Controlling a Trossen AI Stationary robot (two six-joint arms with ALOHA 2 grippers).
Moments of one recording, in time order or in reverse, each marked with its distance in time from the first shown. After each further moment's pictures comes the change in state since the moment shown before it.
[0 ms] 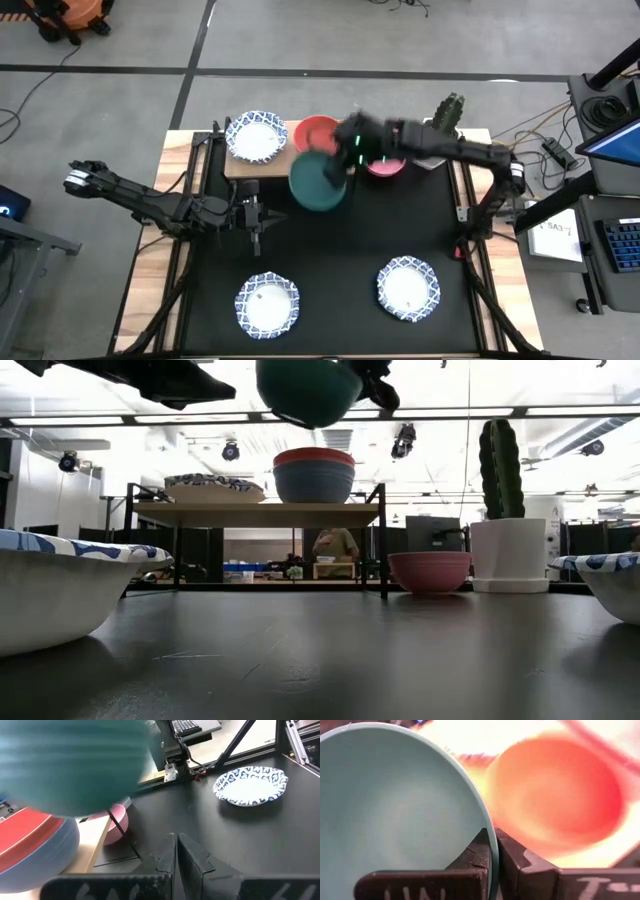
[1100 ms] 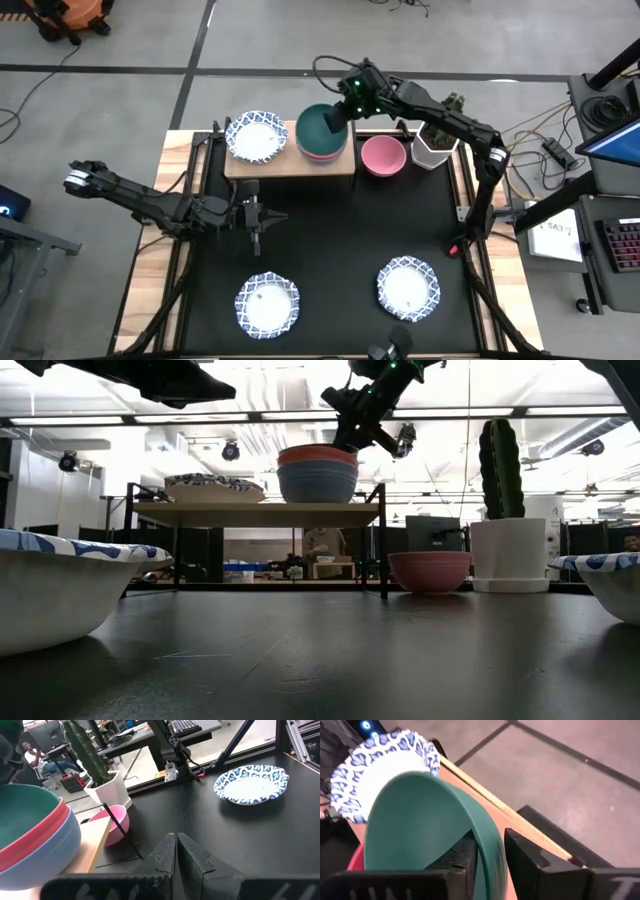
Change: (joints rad) left arm 0.001 0.000 0.000 0.001 0.000 0.015; right arm -0.350 0.150 0.116 0.079 -0.101 -0.097
